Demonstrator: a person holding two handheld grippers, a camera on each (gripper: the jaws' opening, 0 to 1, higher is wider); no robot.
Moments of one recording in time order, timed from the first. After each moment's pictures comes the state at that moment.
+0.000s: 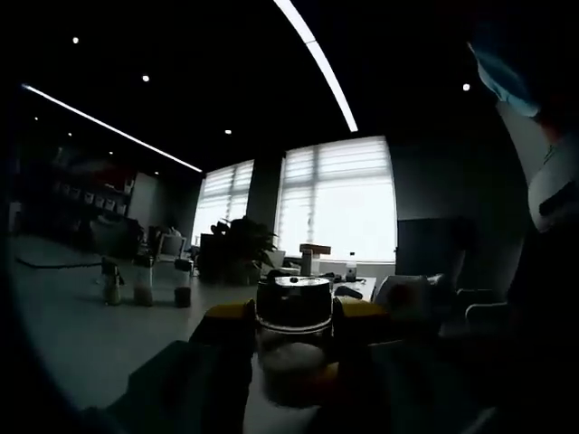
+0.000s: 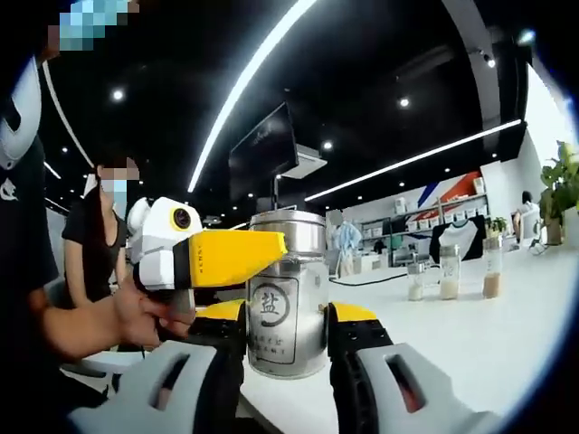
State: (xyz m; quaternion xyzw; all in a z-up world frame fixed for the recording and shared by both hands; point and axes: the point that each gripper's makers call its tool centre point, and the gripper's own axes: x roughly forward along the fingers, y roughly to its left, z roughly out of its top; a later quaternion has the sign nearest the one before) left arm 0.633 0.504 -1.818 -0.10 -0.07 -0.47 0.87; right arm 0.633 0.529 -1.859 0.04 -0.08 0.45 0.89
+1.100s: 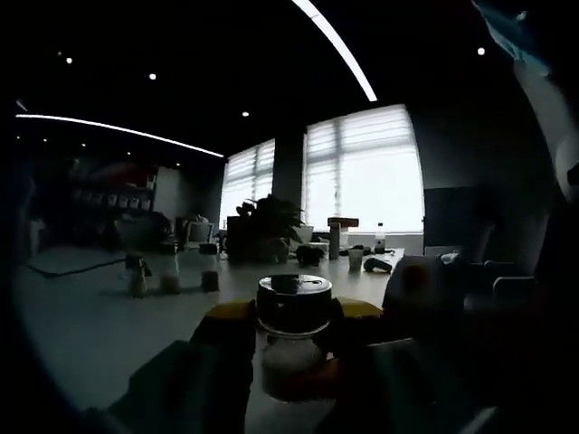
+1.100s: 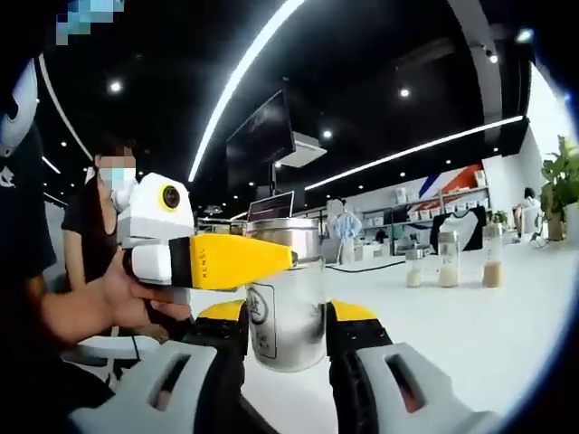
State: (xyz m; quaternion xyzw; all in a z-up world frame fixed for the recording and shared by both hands) left arm 0.642 0.504 -1.841 -0.02 -0.05 -0.45 0.89; right arm 0.639 0.528 -1.880 0.05 -0.05 0.50 0.86
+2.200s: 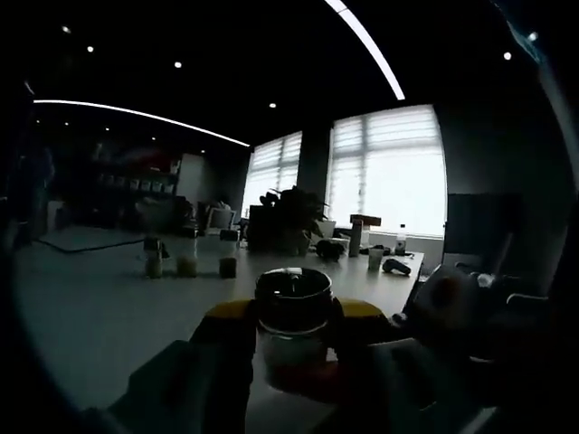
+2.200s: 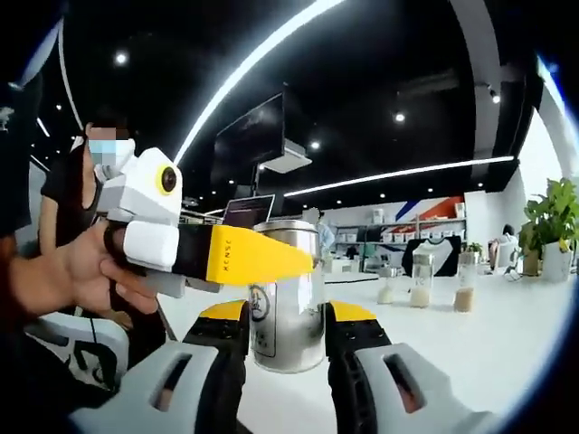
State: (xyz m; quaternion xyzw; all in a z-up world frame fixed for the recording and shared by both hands) left arm 0.658 0.510 -1.848 -0.07 -0.01 -0.38 0.92; right arm 0.653 0.525 -1.882 -0.01 -0.09 0.43 0.90
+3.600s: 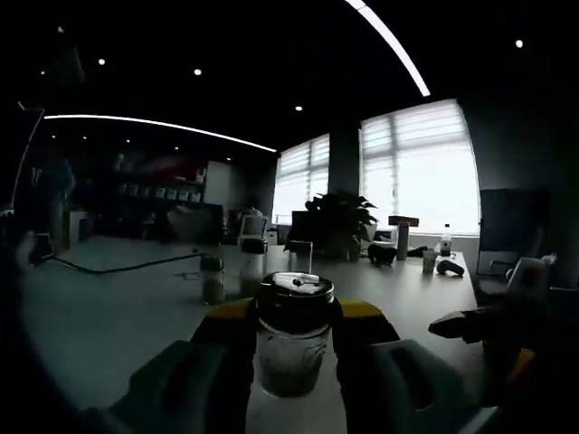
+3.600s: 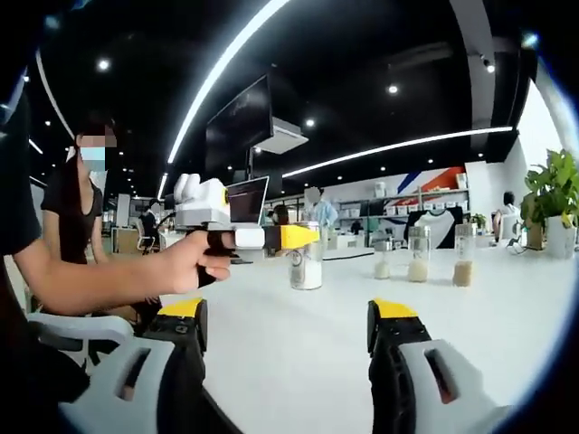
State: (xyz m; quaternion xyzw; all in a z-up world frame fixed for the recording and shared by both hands) left arm 0.802 0.590 -1.853 -0.06 -0.01 -0.30 0.95; right arm 0.669 0.503 -1.896 0.00 -0.03 0.43 0.90
